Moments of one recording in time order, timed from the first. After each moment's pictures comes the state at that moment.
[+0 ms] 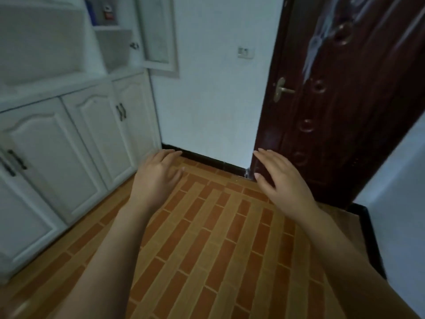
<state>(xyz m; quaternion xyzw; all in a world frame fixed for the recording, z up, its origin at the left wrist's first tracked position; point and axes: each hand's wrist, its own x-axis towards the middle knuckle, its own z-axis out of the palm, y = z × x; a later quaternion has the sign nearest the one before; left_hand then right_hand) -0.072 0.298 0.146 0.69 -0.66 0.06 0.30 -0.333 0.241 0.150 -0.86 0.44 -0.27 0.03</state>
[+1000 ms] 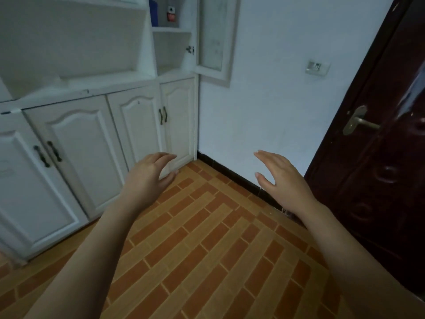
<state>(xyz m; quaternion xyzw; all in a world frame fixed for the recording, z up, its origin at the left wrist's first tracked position) 0.055 0.130 0.133 0.77 -0.57 0.10 0.26 -0.198 -0.029 0.138 -0.92 0.31 -0.23 0.07</state>
